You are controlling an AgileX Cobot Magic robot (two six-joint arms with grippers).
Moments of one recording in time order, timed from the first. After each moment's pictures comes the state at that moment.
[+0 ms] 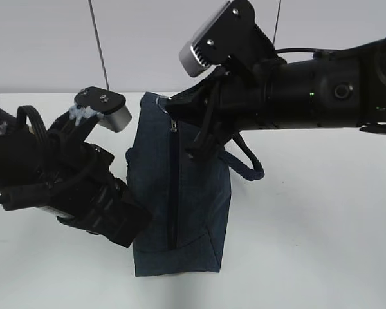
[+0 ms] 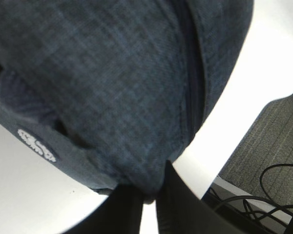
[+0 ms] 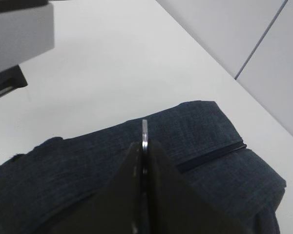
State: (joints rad) left arm -0.62 1.43 -0.83 -0.61 0.60 0.56; right arm 0.50 1.55 -0.97 -1.28 -0.31 0.85
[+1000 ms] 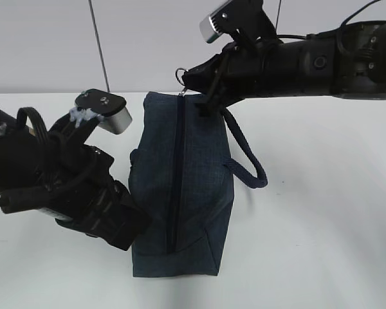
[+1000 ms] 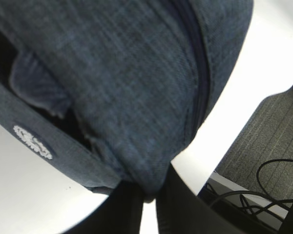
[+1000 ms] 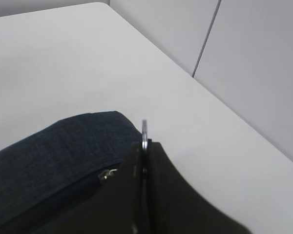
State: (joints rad) left arm -0.62 1.43 -0.83 -0.61 0.62 0.56; right arm 0.34 1.76 -1.16 -1.24 -0.40 0.84
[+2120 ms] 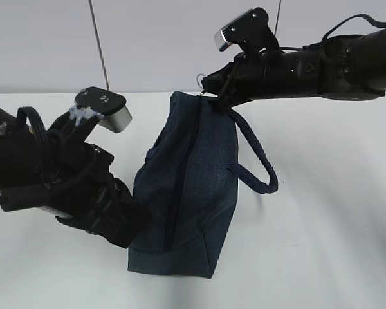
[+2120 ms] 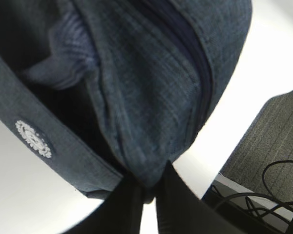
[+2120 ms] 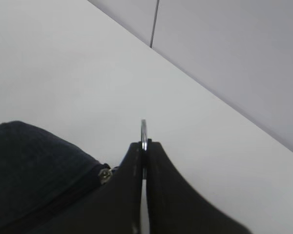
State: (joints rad) left arm -0.62 1.43 -0.83 -0.60 0.60 0.56; right arm 0.24 1.95 -1.30 -1.24 -0.38 0.85
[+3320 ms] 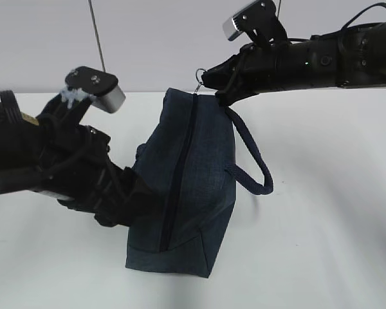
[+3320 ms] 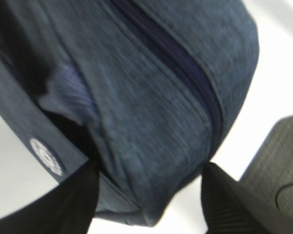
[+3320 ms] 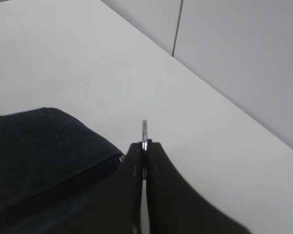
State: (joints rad) left arm -0.62 1.41 -0.83 -0.61 0.52 0.57; right arm 0.21 1.92 -1.31 -1.42 -0.51 1.01
